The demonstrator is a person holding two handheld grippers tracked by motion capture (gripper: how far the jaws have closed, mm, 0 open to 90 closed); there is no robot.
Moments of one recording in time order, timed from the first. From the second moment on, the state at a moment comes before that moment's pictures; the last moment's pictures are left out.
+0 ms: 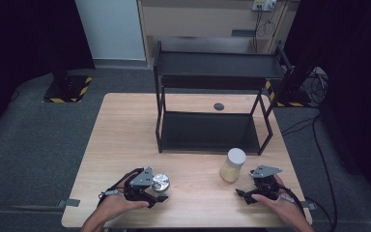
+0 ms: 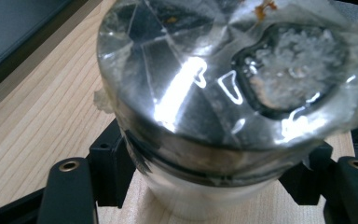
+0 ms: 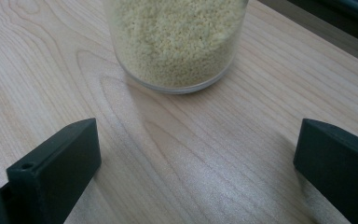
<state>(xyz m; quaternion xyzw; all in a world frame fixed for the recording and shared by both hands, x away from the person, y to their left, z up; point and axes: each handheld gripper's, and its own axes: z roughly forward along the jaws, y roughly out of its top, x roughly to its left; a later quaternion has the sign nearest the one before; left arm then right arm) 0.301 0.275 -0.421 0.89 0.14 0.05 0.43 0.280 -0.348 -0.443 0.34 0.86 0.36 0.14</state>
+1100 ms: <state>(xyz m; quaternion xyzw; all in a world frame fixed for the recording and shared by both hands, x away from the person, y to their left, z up) 0.328 0.244 -0.396 0.89 0.14 0.07 0.43 0.280 -0.349 -0.443 0.33 0.86 0.36 0.14</state>
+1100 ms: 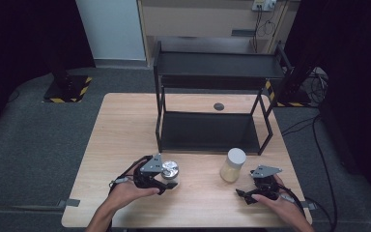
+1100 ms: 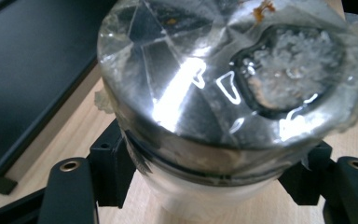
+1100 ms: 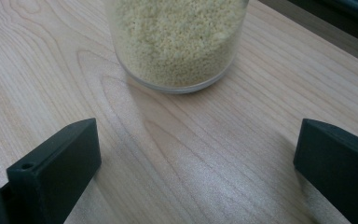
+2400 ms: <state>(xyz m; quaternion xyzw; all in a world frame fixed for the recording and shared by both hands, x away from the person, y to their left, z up) 0.408 0.204 -0.317 0.89 0.13 0.10 0.42 0.280 -0.349 -0.443 0.33 0.86 0.36 0.14</state>
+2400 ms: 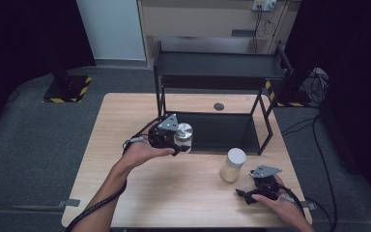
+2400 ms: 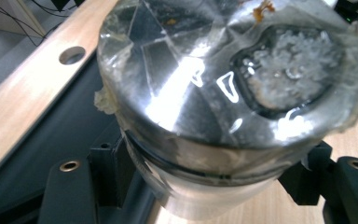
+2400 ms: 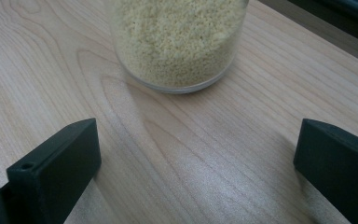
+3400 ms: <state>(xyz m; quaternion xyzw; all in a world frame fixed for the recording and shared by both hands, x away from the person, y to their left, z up) 0.430 0.180 -0.218 0.89 0.12 0.14 0.42 0.281 -0.350 -0.443 0.33 0.86 0.37 0.13</state>
